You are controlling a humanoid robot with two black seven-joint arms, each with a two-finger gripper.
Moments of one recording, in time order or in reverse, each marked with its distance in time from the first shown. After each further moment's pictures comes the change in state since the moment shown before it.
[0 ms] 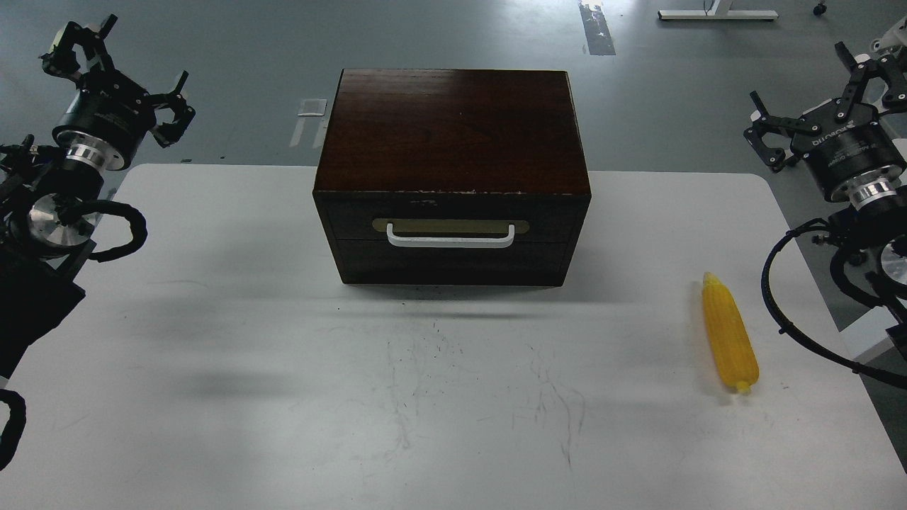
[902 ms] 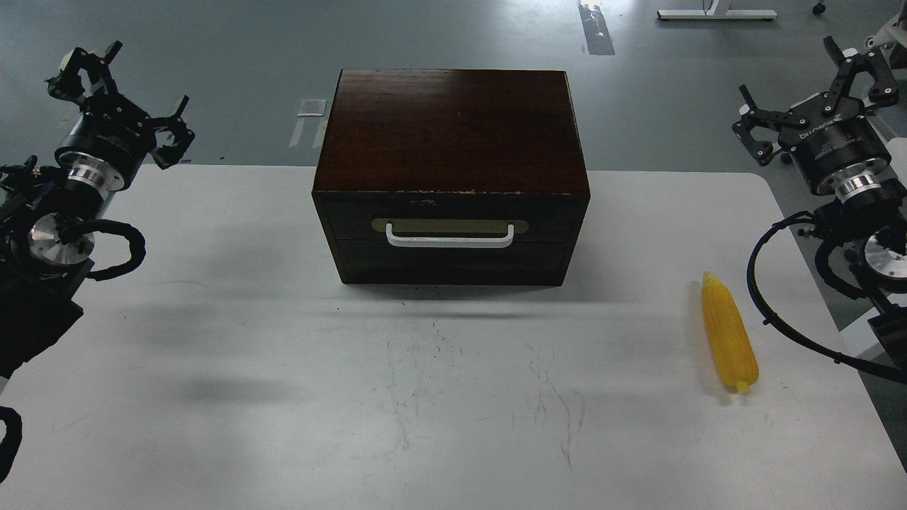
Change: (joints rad) left arm 0.054 0.004 0.005 0.000 0.003 0.000 0.000; right arm 0.037 0.072 -0.001 -0.039 -0.003 0.000 -0.005
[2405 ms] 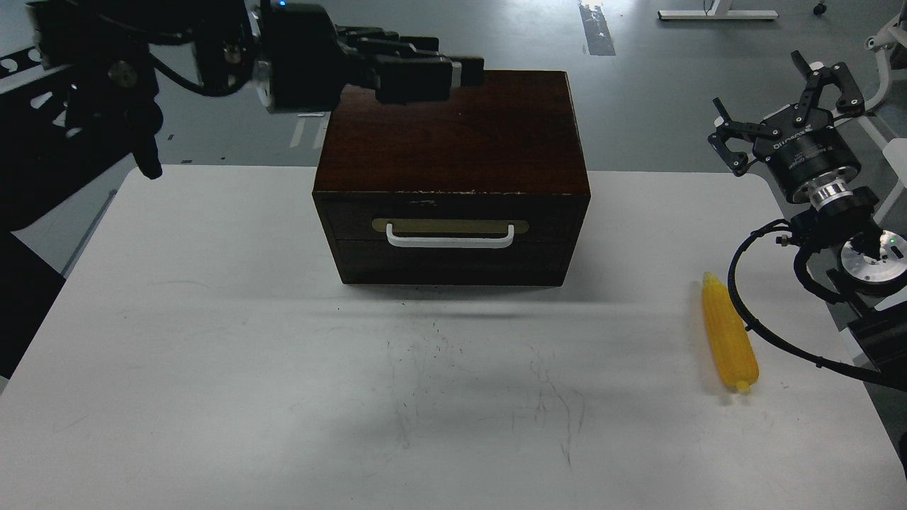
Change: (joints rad) left arm -0.416 0.165 0.147 -0.973 1.710 0.000 -0.004; right arm 0.002 0.014 -0.021 -0.015 -0.007 0.000 -0.009
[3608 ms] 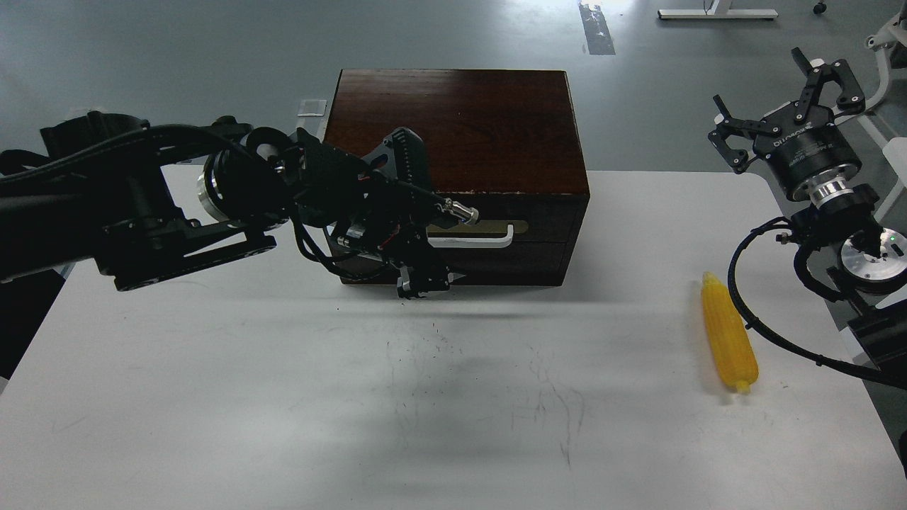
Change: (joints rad) left arm -0.103 -0.181 0.462 0.016 0.674 0.000 -0.052; right arm 0.007 0.000 0.001 0.001 -0.001 0.000 0.000
